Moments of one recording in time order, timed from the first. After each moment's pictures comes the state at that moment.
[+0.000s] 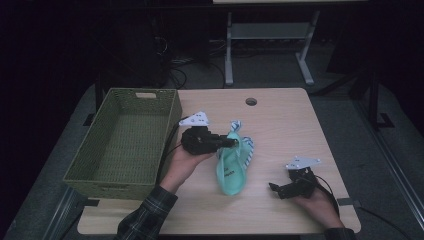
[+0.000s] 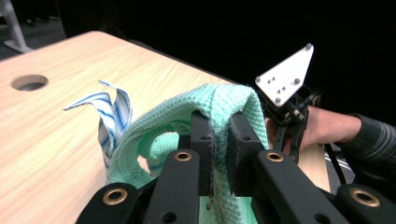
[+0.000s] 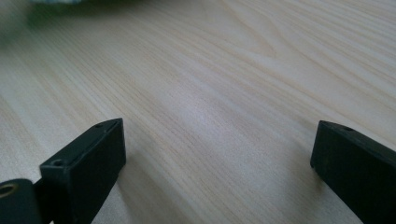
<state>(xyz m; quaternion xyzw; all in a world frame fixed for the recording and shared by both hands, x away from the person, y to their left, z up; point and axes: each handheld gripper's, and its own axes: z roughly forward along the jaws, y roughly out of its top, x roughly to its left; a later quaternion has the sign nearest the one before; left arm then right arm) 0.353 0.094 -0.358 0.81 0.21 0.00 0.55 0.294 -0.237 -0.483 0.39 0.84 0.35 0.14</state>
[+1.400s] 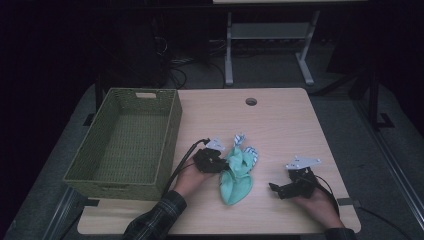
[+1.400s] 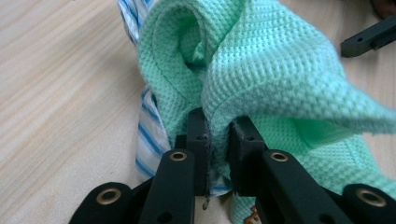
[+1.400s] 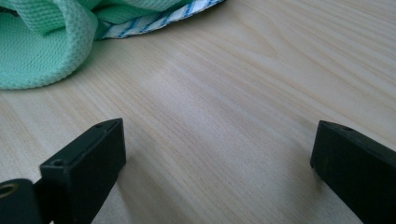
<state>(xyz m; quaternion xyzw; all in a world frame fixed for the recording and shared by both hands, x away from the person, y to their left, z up) 0.366 0.077 -0.459 0.89 0.23 0.02 0.39 0.294 -0.237 -0.483 0.39 0.84 0.35 0.14</state>
